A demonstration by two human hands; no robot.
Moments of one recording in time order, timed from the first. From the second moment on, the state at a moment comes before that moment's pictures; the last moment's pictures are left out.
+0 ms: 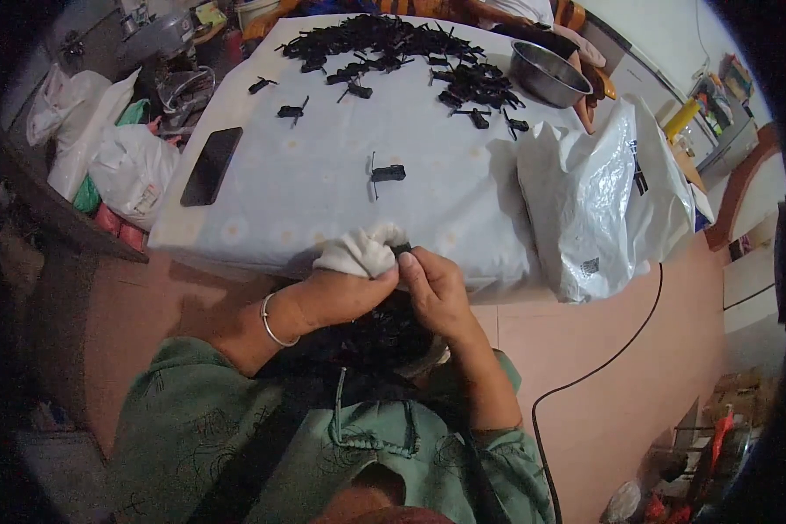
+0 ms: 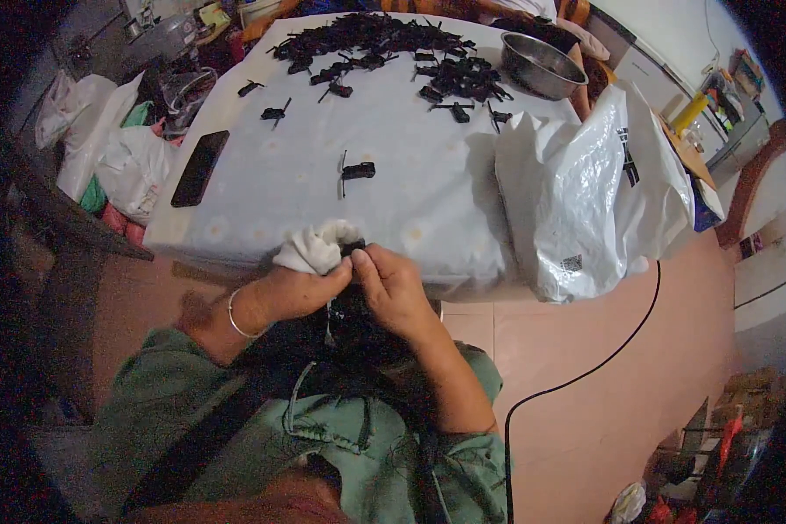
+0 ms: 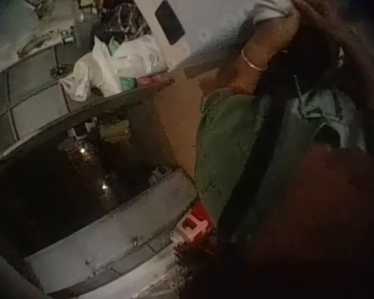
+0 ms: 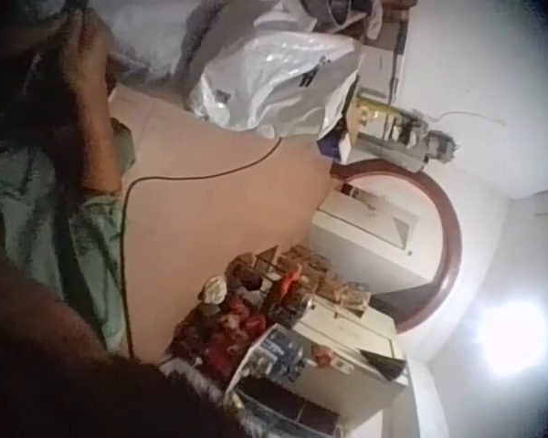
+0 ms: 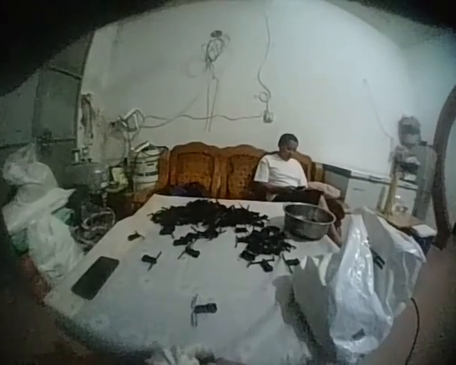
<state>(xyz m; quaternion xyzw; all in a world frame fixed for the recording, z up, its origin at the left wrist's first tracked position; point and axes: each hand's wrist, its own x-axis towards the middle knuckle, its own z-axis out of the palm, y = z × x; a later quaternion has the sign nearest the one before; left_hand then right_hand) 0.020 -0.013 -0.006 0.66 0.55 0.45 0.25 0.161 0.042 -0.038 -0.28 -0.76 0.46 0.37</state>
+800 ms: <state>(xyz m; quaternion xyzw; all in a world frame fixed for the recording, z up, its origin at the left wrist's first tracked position) 0.018 -0.022 -0.008 0.74 0.56 0.36 0.03 0.146 0.031 -0.054 -0.29 -0.74 0.50 0.35</state>
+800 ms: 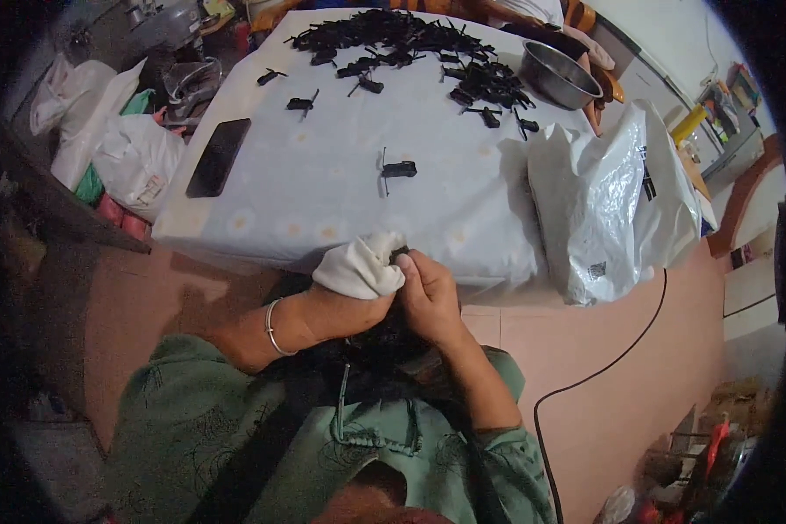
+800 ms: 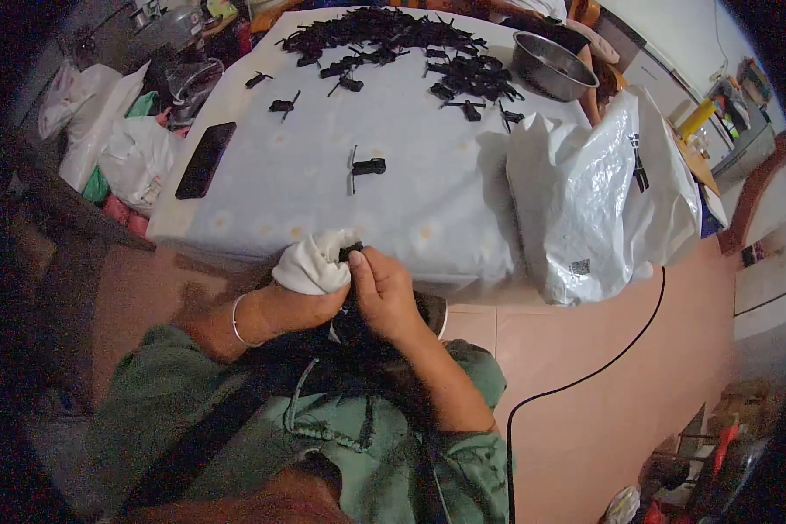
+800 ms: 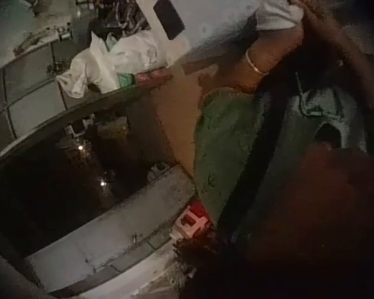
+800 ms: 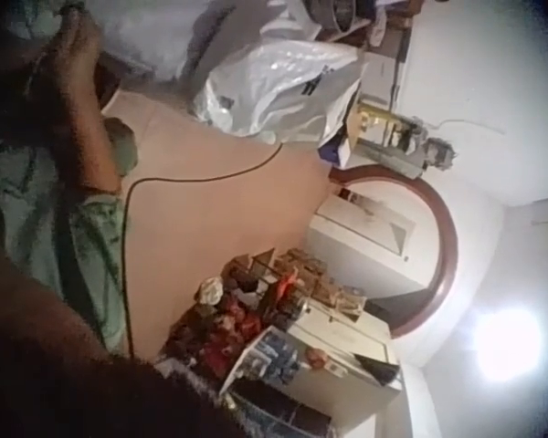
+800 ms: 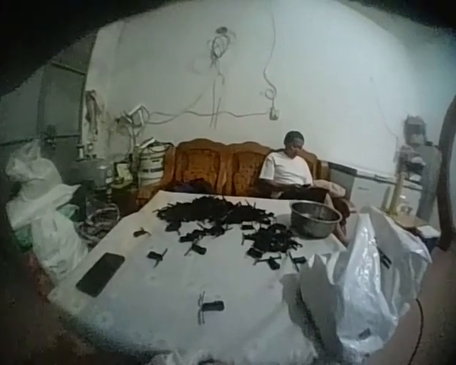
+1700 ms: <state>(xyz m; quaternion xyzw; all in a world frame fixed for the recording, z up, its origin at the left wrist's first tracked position) 0.000 -0.015 -0.025 0.60 0.44 0.42 0.52 0.157 0.038 -0.038 -0.23 -0.74 0.37 0.51</state>
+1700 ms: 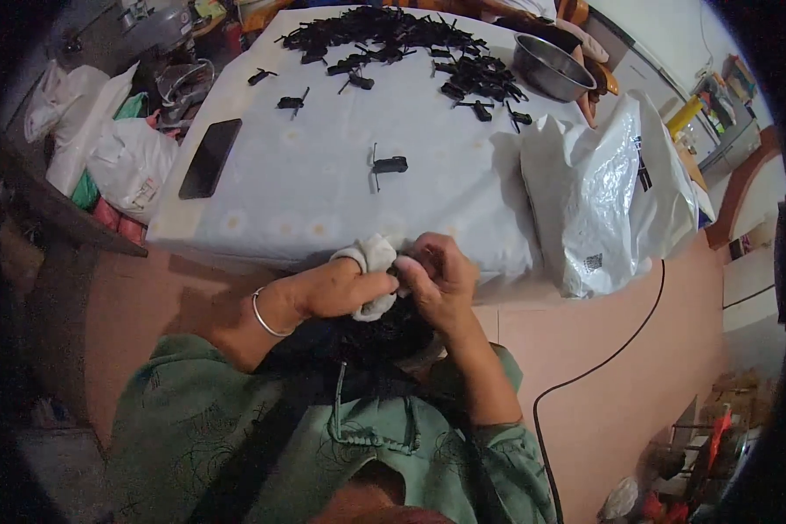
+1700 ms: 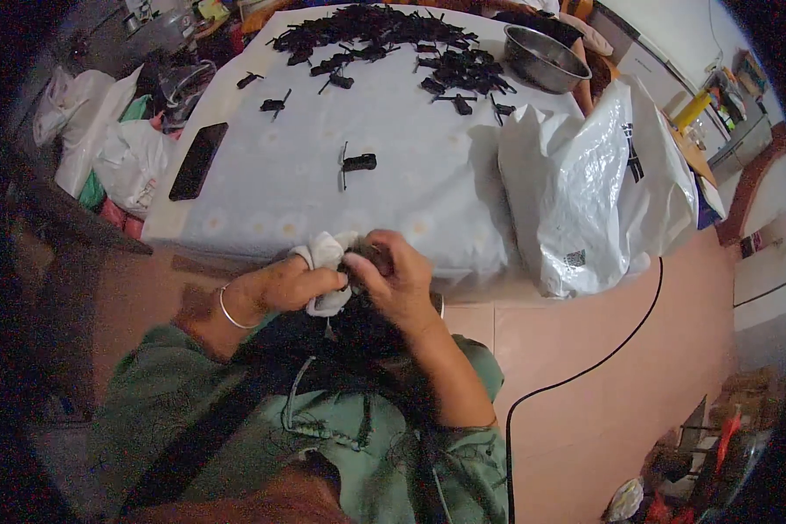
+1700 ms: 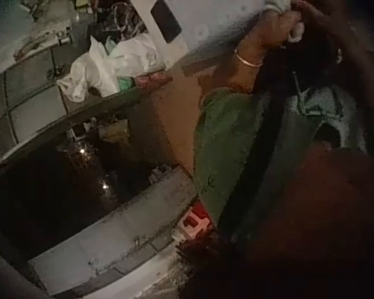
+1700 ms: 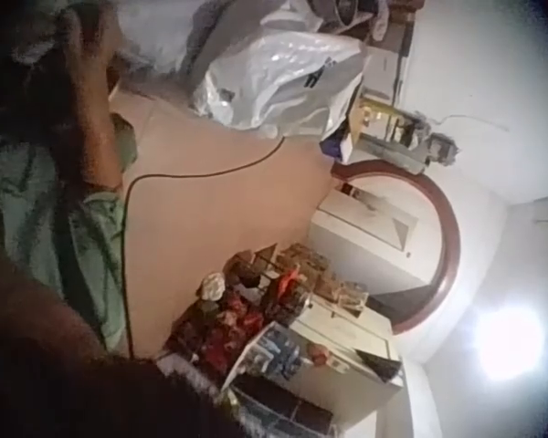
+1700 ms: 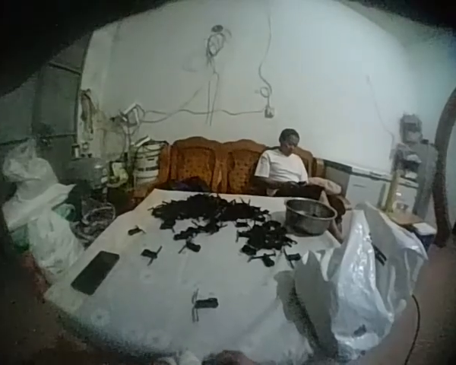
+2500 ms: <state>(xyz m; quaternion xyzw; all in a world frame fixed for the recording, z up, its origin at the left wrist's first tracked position) 0.009 -0.013 -0.012 0.72 0.54 0.34 0.27 0.160 0.041 -0.041 -0.26 -0.76 0.49 0.35</state>
